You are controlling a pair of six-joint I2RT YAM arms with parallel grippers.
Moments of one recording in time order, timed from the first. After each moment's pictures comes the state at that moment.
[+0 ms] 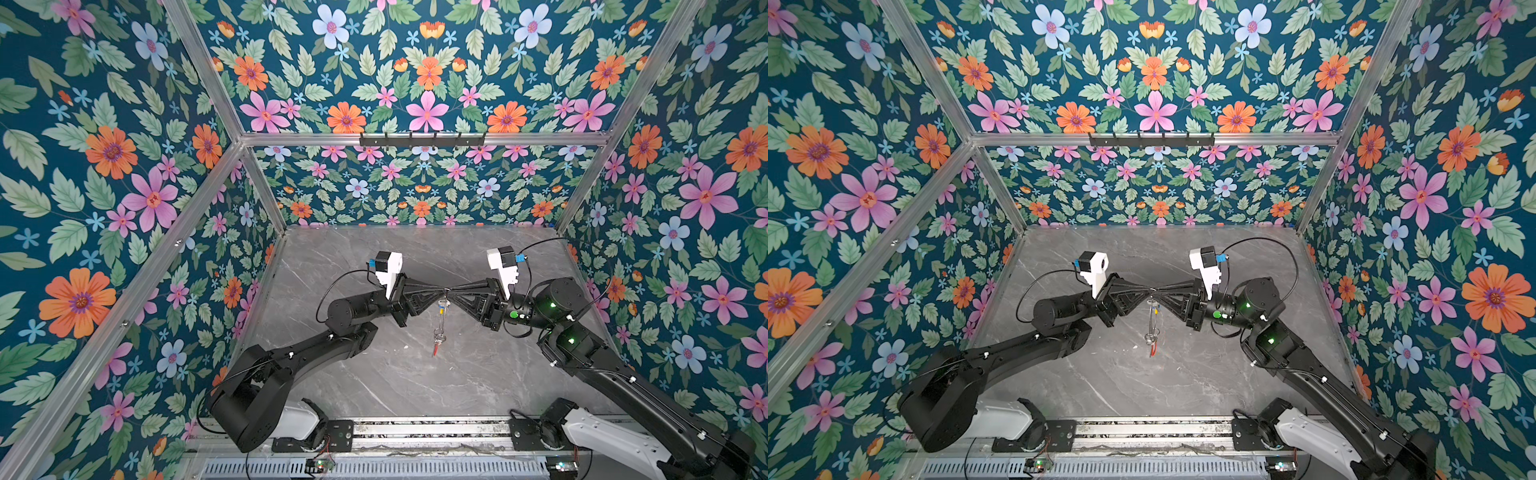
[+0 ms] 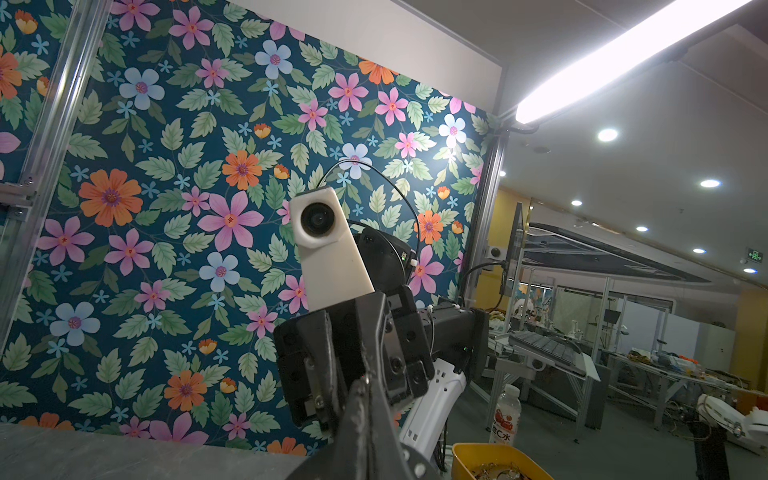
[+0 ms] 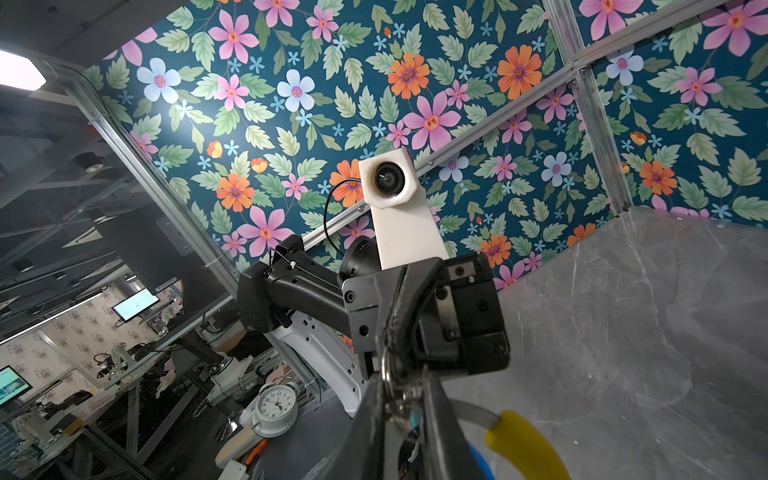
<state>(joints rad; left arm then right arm) -0.73 1.39 0.72 1.51 0.80 -0.94 0.64 0.93 0.84 0.30 -0.73 0.65</state>
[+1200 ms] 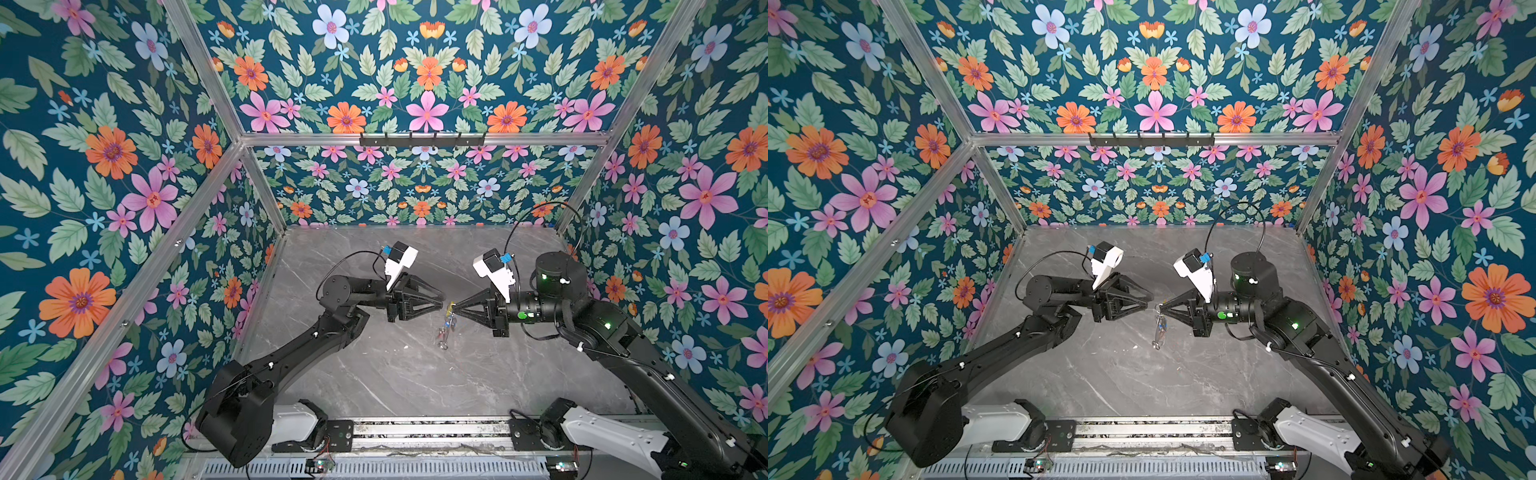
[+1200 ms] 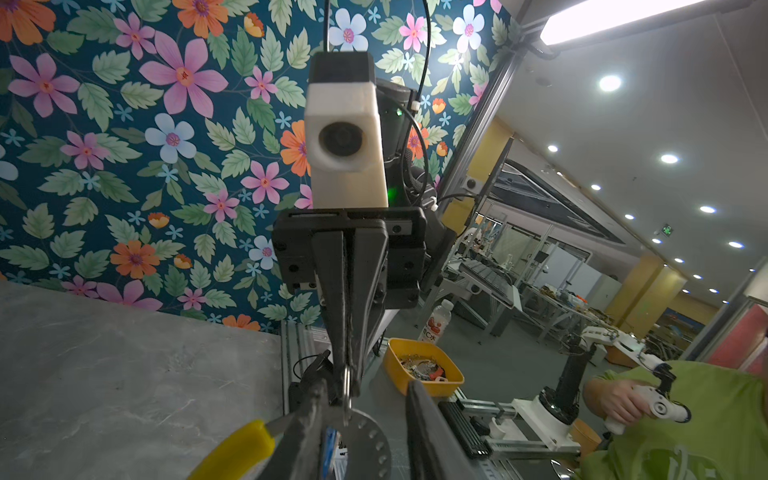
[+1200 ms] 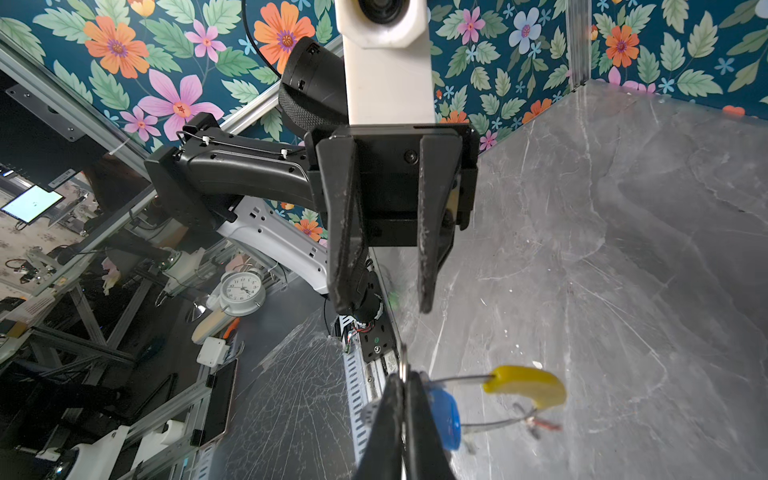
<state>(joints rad) -0.65 1.31 0.85 1.12 1.17 -1.04 0.64 1.00 1.25 -0.62 -0.74 0.22</state>
